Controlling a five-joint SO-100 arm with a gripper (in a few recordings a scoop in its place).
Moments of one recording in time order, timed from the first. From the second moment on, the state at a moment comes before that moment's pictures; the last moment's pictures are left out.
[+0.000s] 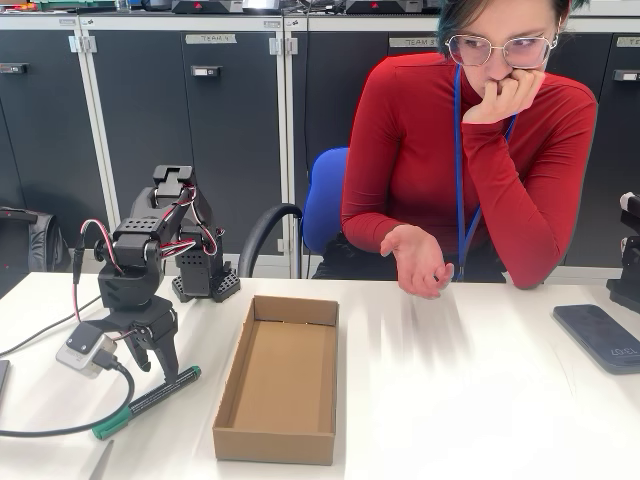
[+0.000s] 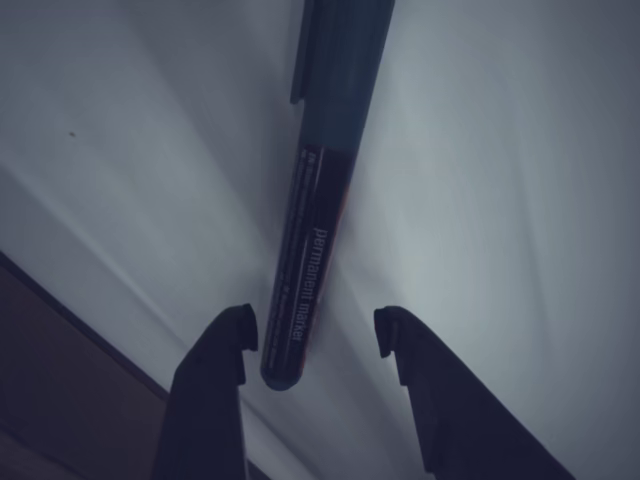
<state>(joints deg) 2.1 66.4 69.3 88.4 -68.2</state>
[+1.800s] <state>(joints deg) 0.6 70.2 59.4 99.1 -66.0</state>
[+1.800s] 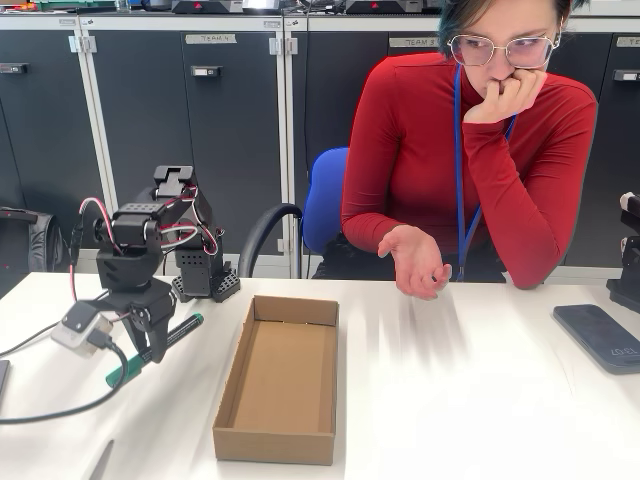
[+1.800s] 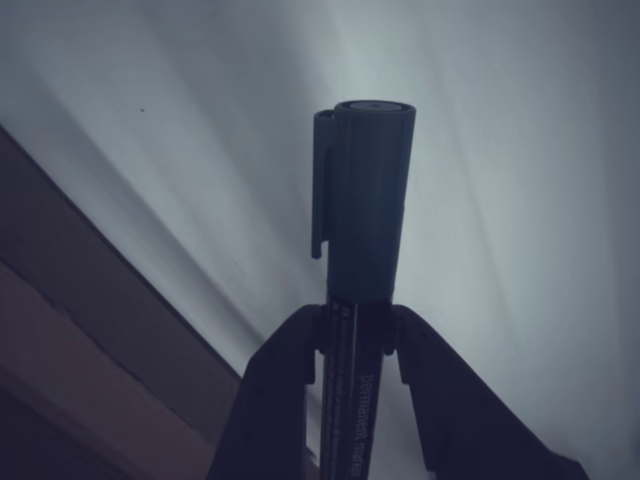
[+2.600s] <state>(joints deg) -16.6 103.7 57.8 82.6 -53.6</state>
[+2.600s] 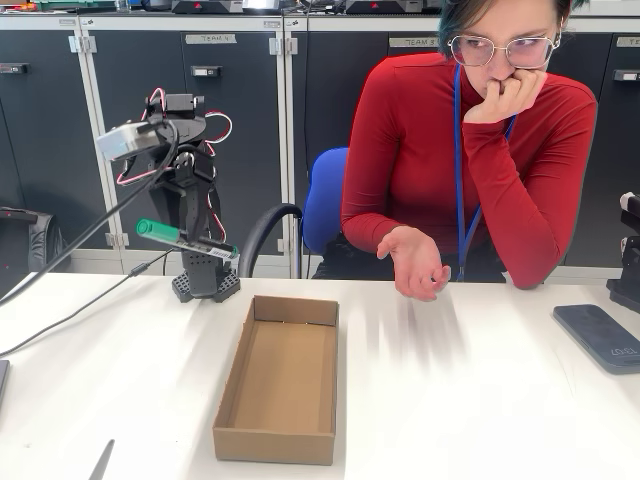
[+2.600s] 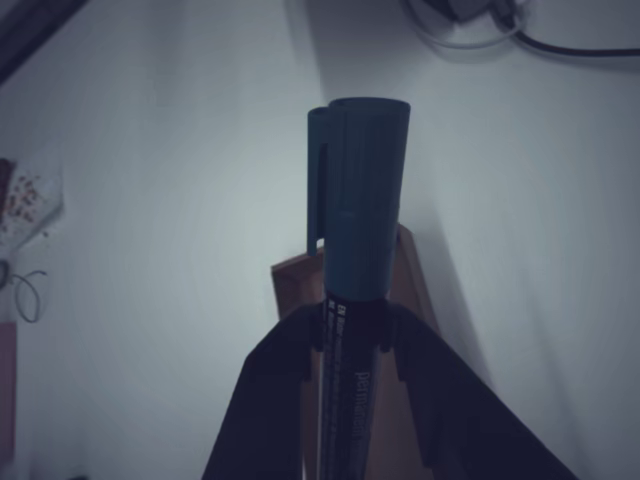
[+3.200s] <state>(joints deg) -36.5 100.3 57.8 50.9 -36.2</state>
